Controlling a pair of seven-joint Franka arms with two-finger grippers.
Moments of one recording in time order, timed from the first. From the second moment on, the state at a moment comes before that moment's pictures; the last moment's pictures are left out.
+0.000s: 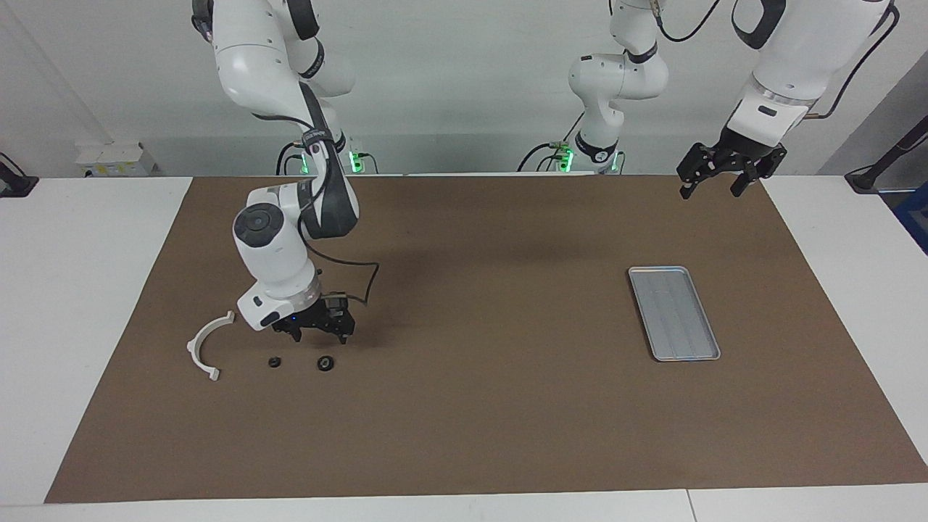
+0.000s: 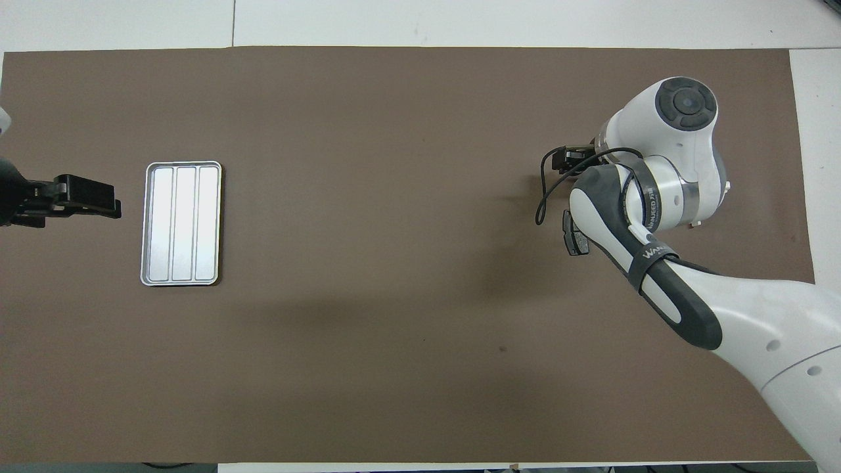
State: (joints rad) left arm -0.15 -0.07 0.06 -1.69 -0.02 1.62 -0.13; right arm 0.04 0.58 0.10 -1.64 -0.11 2.18 0.34
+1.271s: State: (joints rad) left arm -0.15 -0.14 0.05 -1.83 -0.02 1.76 -0.14; right arm 0.05 0.60 0.10 -1.58 -0.11 2.14 0.40
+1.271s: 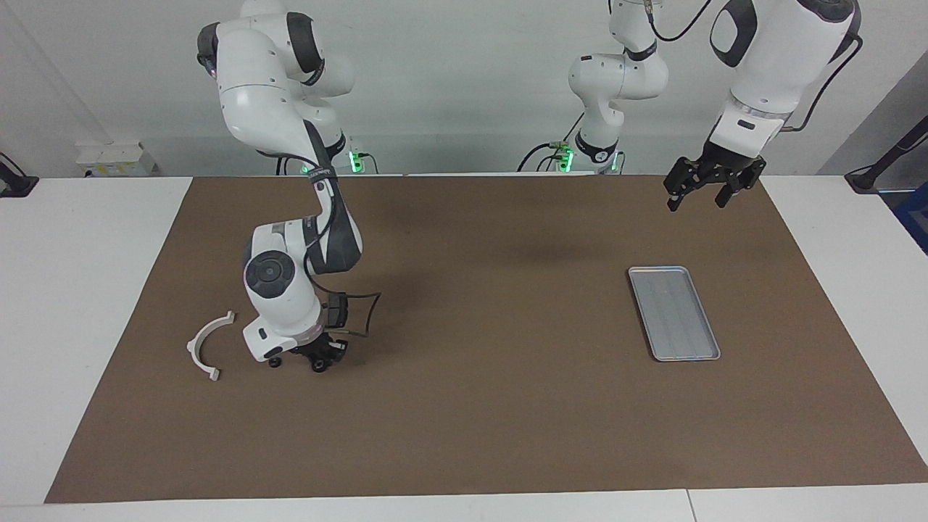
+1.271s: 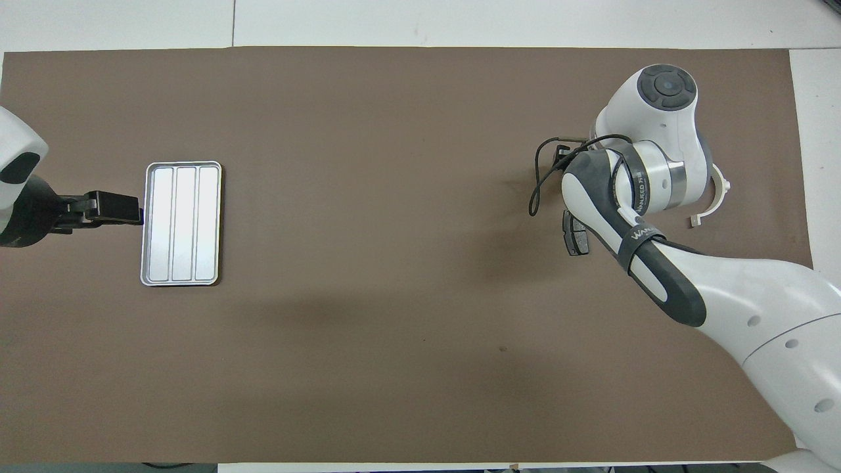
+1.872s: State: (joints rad) left arm -0.15 -0.14 0.06 -1.83 -0.02 1.80 -0.14; right arm 0.05 0.60 0.10 -1.54 -0.13 2.05 0.40
